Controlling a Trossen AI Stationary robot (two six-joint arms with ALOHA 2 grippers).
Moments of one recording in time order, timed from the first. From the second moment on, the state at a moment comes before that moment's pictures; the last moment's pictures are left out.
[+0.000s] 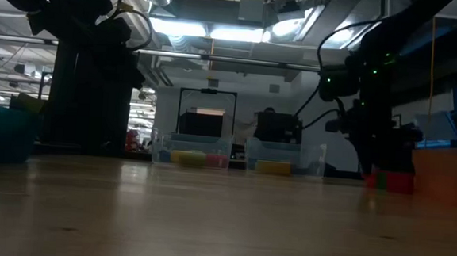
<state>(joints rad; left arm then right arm) 0.80 0.82 0.50 -0.20 0.32 0.10 -0.57 1.52 0.82 -0.81 -0.05 0.78</state>
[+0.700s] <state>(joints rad) 0.81 0.53 0.28 -0.08 0.30 -0.02 -0.33 1.53 1.26 -0.99 -0.07 0.63</state>
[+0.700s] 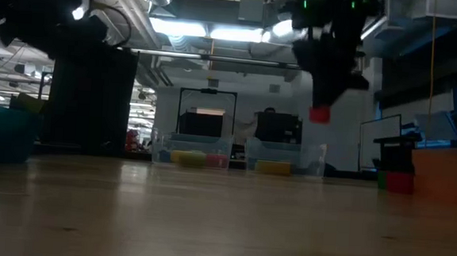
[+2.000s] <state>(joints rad) 0.31 0.24 0.01 0.08 -0.29 -0.13 0.70 1.56 1.51 -1.43 0.14 1.56</state>
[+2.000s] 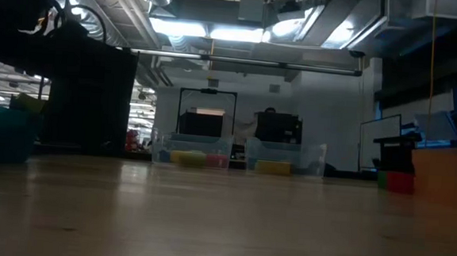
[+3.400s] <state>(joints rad) 0.31 0.24 0.01 0.06 -0.43 0.06 0.97 1.84 1.51 -1.36 -0.07 1.98</state>
